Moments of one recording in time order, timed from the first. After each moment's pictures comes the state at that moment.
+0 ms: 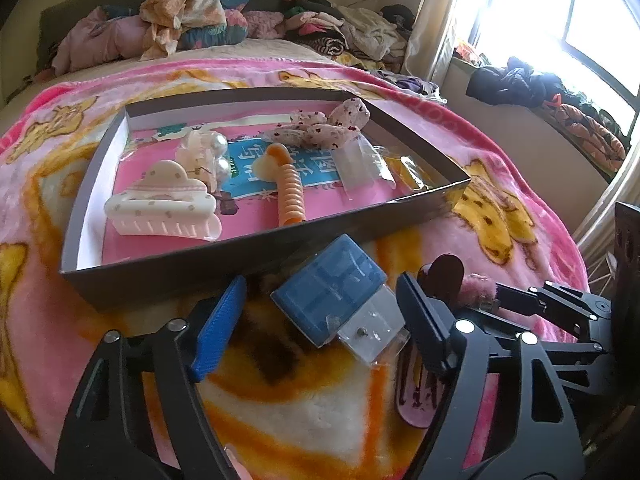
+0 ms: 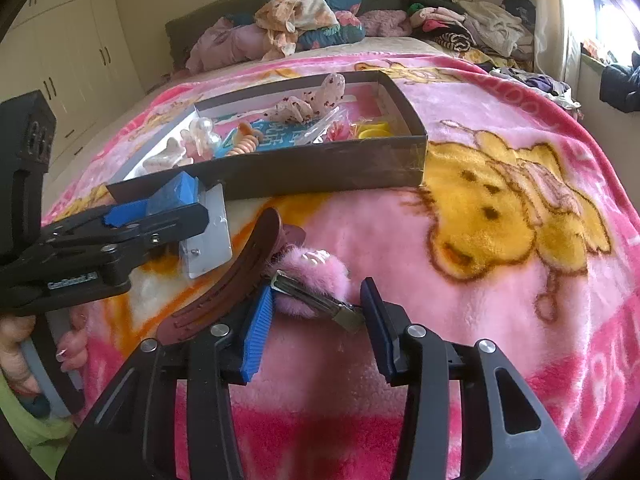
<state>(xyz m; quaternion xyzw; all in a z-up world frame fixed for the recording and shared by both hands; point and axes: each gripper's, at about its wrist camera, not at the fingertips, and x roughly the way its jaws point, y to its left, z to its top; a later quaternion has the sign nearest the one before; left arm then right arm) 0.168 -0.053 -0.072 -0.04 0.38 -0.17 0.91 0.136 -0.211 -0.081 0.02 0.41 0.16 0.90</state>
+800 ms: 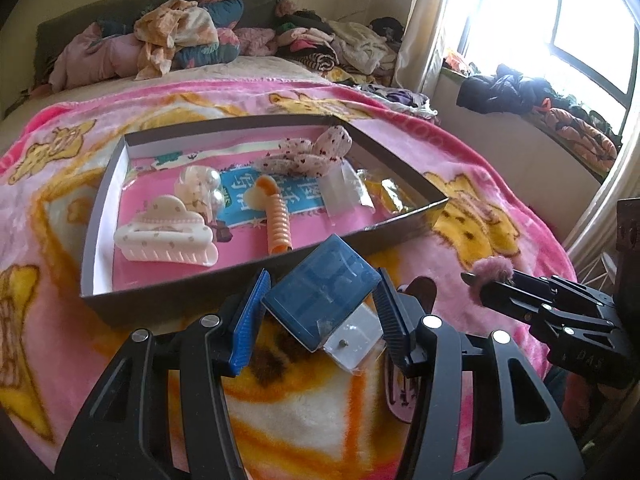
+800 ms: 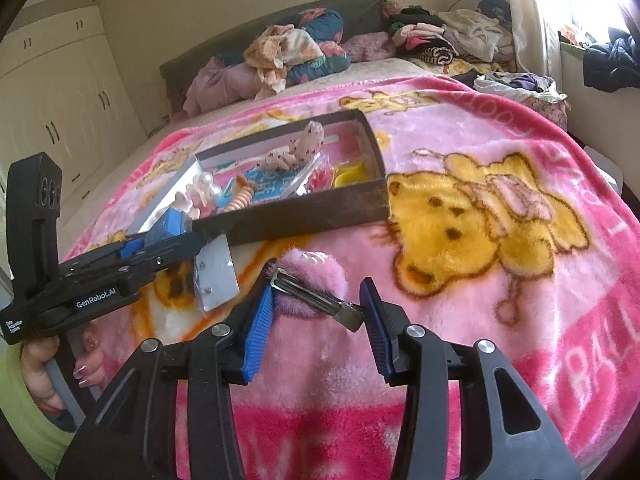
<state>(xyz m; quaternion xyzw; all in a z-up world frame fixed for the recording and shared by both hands) 0.159 -0.055 -0.048 -0.03 0.35 -0.18 0.92 0.122 -0.240 -0.049 0.07 0.36 0.16 0.92</state>
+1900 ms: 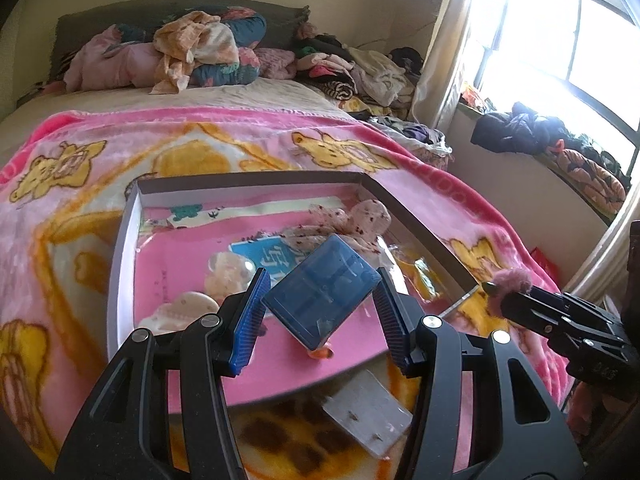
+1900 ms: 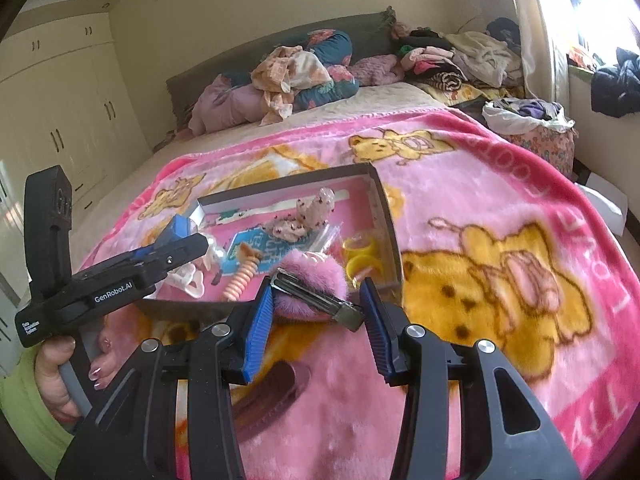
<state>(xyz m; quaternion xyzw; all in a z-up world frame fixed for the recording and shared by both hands) 0.213 -0.029 -0.022 -0.08 0.32 -0.16 0.93 0.177 -0.224 -0.009 0.06 0.33 0.17 0.93</state>
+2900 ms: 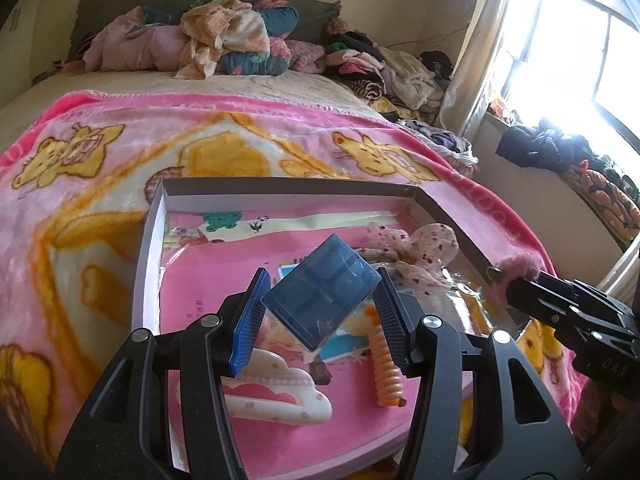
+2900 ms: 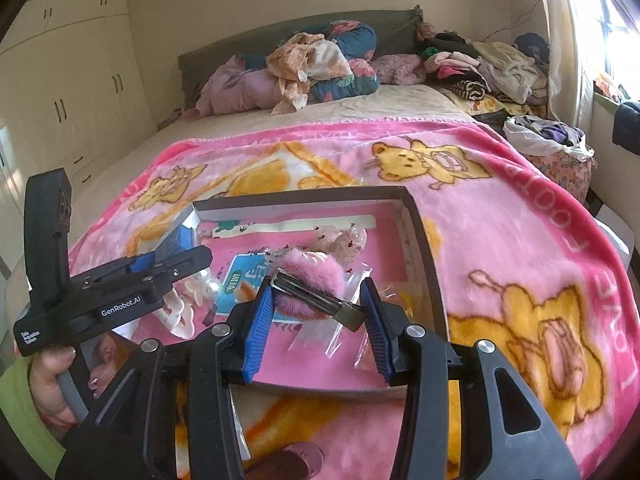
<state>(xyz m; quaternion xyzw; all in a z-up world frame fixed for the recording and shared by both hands) 0.256 0.002 -0.037 -0.10 0.34 -0.12 0.93 0.244 -0.181 -0.013 0.01 0.35 0.18 0.92</state>
